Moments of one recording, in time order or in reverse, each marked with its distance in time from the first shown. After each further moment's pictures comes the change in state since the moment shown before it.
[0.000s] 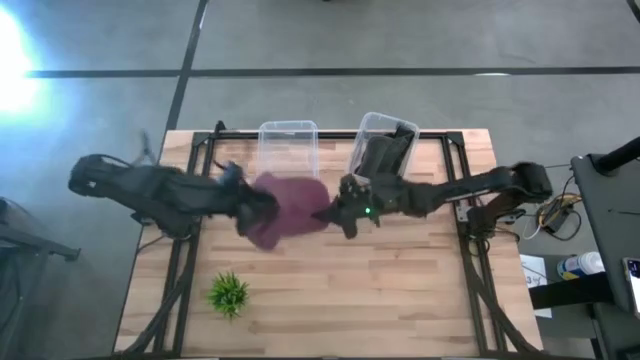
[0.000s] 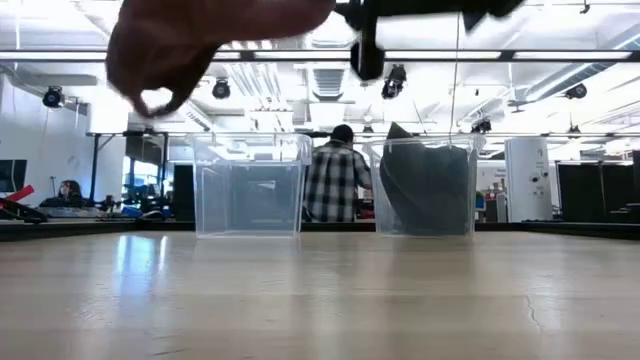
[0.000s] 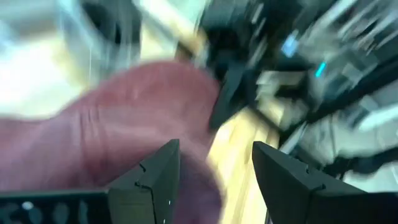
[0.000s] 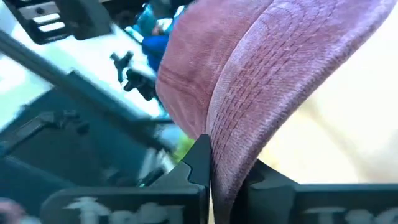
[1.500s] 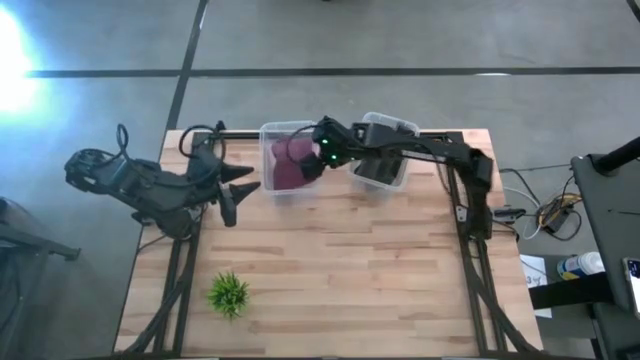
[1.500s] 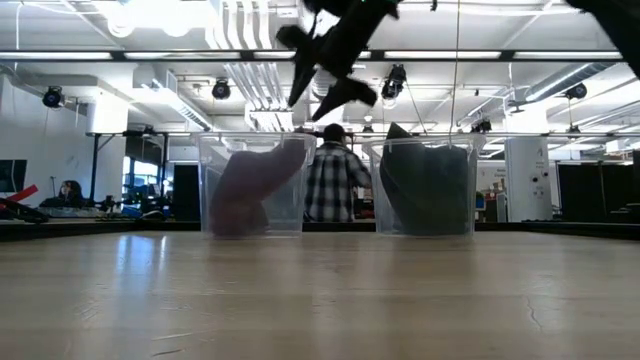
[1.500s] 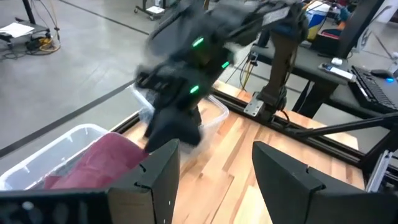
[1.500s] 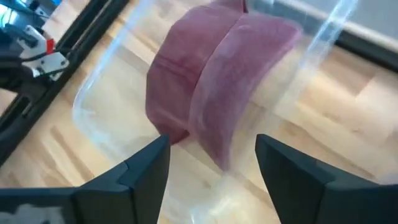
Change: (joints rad) left arm -0.095 -0.028 0.165 -0.172 -0.391 0.308; right arm -0.307 0.424 0.909 -1.260 0.194 -0.156
